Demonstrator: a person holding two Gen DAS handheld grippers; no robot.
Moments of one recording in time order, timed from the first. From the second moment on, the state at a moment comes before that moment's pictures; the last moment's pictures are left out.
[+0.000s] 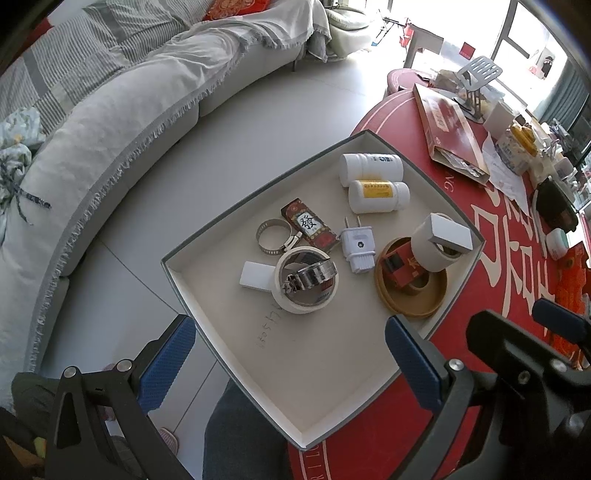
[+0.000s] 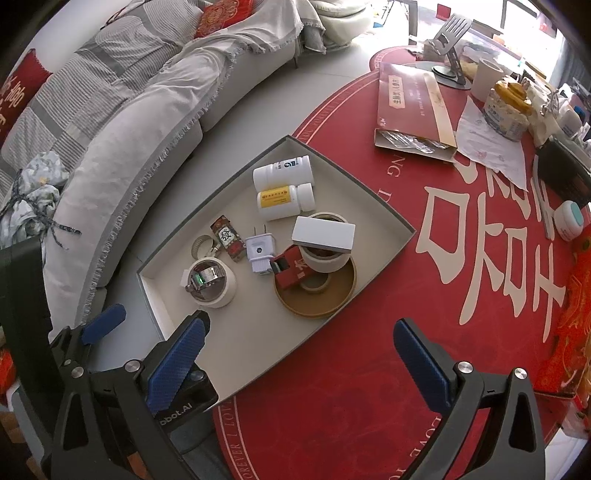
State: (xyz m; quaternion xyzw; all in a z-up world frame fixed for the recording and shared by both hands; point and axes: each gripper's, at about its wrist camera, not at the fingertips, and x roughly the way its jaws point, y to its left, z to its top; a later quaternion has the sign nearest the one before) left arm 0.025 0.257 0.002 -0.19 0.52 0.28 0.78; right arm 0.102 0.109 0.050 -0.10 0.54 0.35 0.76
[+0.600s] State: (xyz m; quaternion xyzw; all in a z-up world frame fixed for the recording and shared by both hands) left arm 0.024 0.258 -0.001 -0.20 0.53 0.28 0.78; right arm 0.099 0.108 0.049 -0.10 0.54 0.35 0.76
